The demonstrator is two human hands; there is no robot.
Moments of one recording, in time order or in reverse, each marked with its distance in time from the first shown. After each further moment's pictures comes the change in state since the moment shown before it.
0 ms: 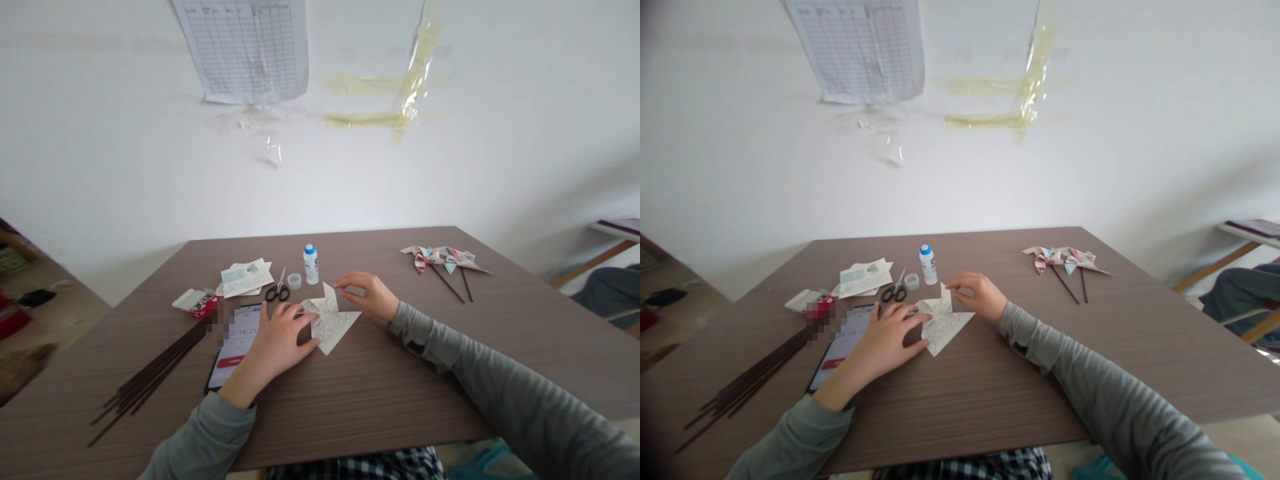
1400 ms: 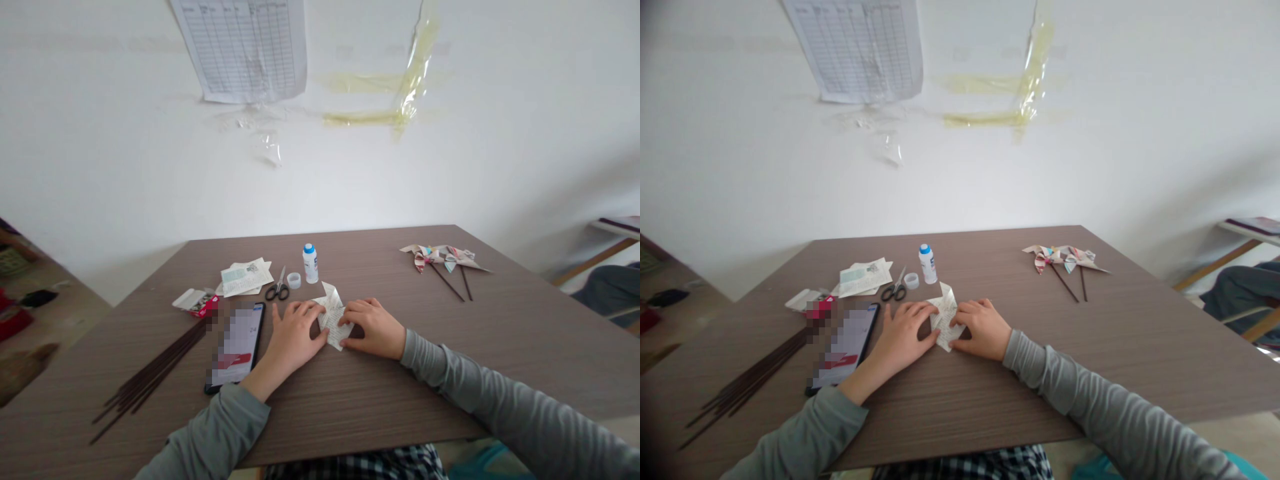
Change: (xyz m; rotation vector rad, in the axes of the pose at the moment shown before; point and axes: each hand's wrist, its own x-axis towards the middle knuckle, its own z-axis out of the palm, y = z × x) left_hand 0.020 0.020 0.030 -0.099 0.175 -0.040; right_hand -0.051 -0.050 0.017 -0.411 -0.332 0.089
